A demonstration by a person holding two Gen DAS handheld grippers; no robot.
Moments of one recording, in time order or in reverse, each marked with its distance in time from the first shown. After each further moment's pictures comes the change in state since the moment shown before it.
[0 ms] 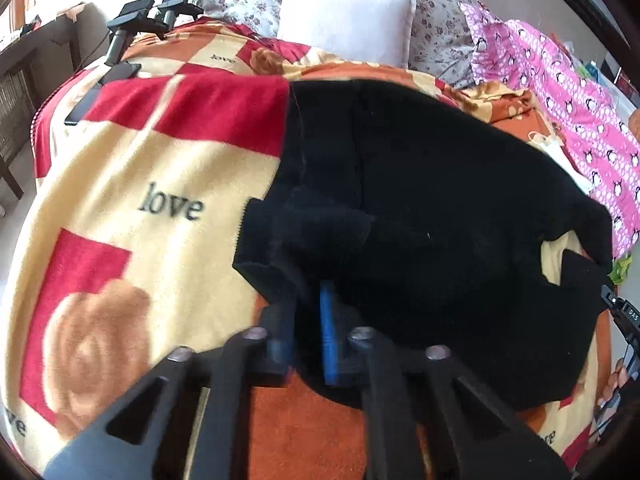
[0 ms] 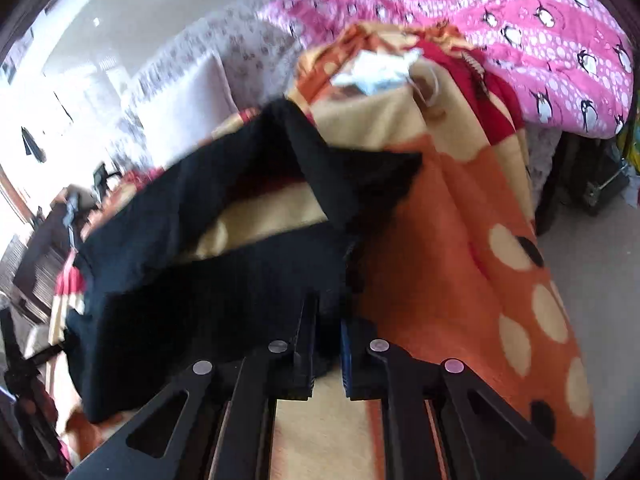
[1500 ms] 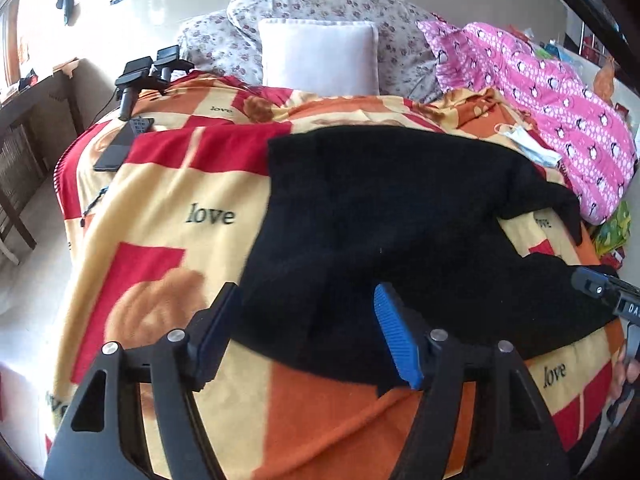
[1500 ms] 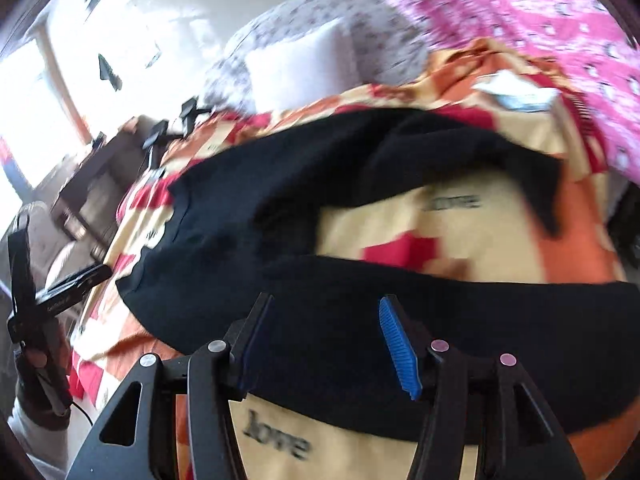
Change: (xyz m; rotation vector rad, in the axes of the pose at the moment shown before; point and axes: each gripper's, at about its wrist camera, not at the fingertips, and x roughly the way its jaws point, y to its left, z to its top) left arm -0.060 -0.005 -0.040 0.147 -0.149 0.031; right arm -0.019 0.148 -0.068 -0.292 0.119 0.158
